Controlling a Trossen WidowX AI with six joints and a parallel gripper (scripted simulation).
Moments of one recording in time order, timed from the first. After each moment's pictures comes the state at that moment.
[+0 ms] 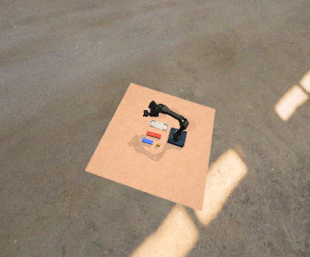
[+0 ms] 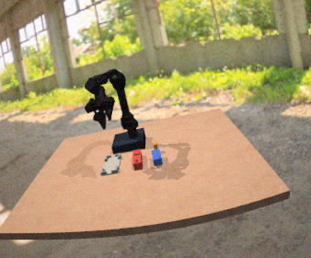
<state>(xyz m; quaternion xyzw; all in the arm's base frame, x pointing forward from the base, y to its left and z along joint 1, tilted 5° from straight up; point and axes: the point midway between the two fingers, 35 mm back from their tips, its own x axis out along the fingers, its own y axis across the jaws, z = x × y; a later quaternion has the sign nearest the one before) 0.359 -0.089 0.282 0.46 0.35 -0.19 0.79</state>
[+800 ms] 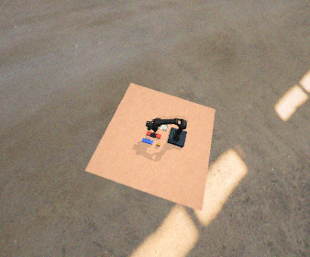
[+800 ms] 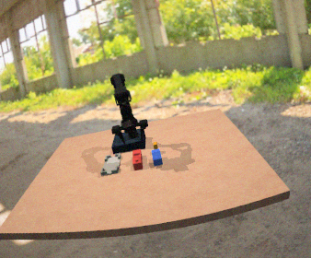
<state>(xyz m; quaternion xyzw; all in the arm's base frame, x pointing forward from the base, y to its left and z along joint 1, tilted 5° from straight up) 0.276 0.003 0.121 0.01 0.67 -0.04 0.74</state>
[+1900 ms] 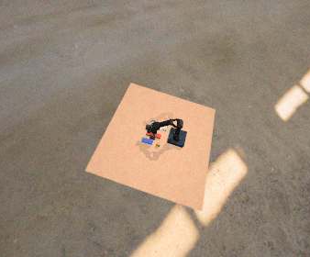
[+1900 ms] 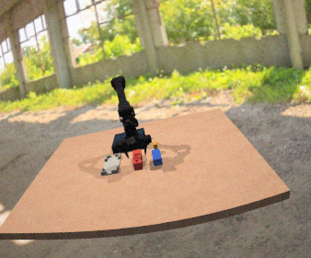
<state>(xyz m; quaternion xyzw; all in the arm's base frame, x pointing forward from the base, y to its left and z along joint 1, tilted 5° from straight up) 0.282 -0.001 0.036 0.01 0.67 -0.04 0.74</state>
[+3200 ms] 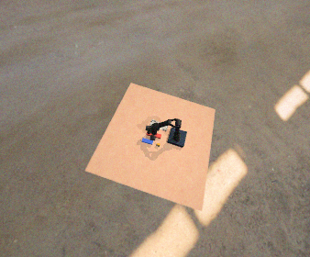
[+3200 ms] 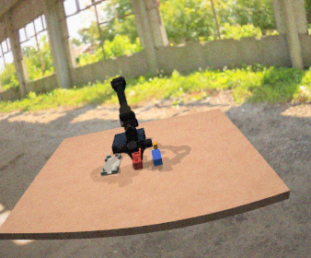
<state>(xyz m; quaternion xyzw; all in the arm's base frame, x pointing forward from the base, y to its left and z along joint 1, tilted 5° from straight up) 0.281 -0.002 0.013 0.00 0.68 -0.04 0.73</state>
